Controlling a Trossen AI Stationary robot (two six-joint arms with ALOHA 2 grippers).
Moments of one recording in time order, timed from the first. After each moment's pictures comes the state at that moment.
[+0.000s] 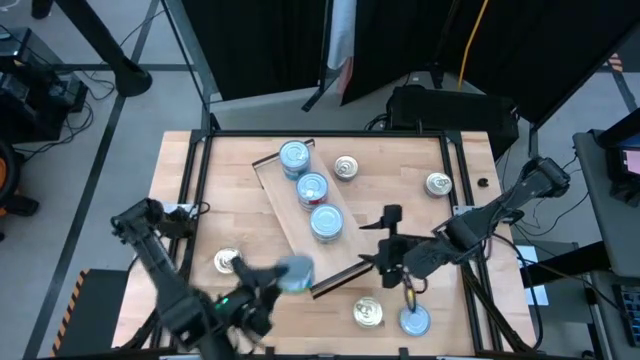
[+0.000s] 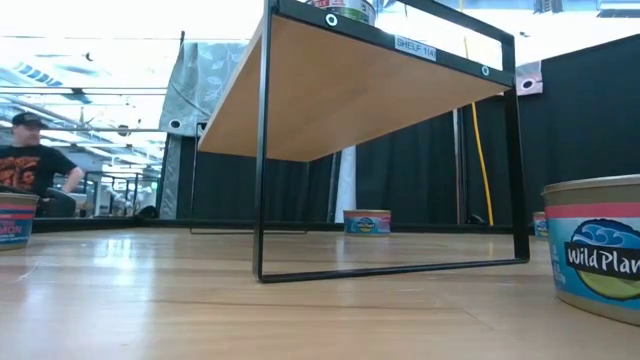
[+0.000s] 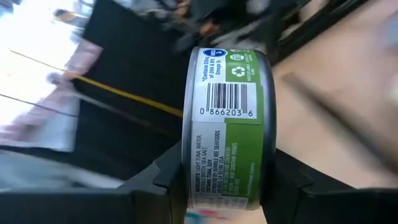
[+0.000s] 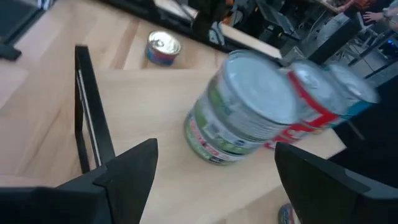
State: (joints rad) left arm -0.86 1.86 1.91 -1.17 -1.33 -0.13; right arm 0.56 1.31 1.11 -0.44 0.68 0.02
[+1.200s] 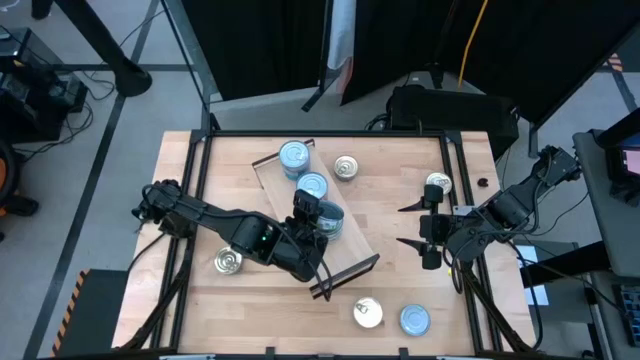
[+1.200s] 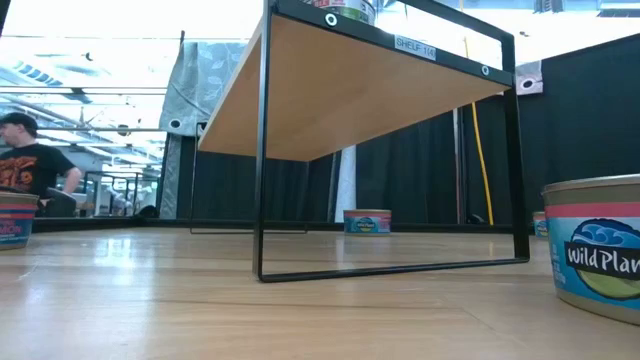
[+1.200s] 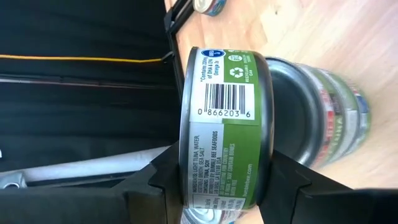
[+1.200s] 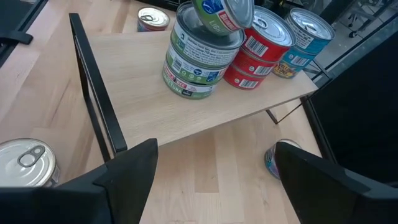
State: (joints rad) left arm -0.40 1.87 1.96 -1.15 -0.85 0.35; right arm 0.63 1.03 1.11 -0.87 0.70 0.27
